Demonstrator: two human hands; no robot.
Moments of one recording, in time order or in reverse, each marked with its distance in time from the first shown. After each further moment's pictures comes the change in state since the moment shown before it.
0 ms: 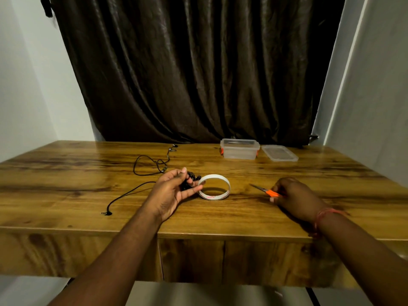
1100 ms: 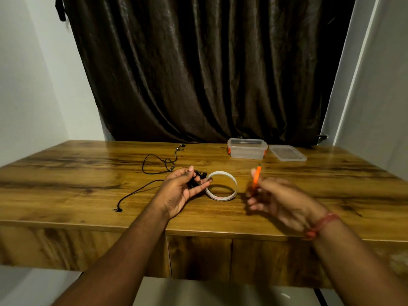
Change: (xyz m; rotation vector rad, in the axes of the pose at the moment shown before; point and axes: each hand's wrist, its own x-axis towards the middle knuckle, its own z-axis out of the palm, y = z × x) left_hand -0.001 0.003 -0.001 -0.082 -0.001 -0.043; right_hand -0.039 -0.100 -0.005 1.260 -0.313 0.201
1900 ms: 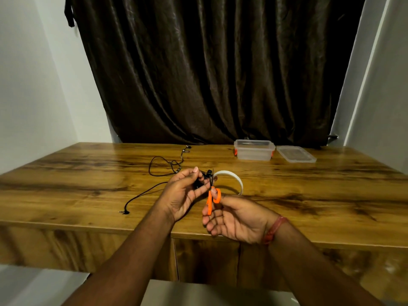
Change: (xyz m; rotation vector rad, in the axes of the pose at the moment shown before) left_hand 0.006 -0.003 -0.007 -0.004 -0.042 0.065; right_hand 0.041 0.048 0.060 0.170 -0.578 0.230
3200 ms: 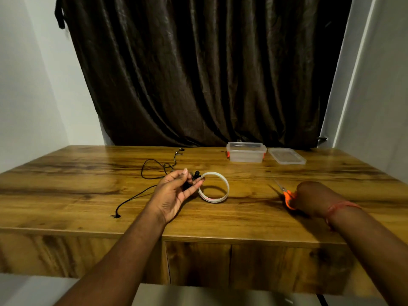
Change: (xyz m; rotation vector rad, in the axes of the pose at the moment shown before) left_hand -0.004 0.006 0.006 -0.042 0.090 0.011; right_hand -0.104 -0.070 -0.099 -1.613 0.954 0.469
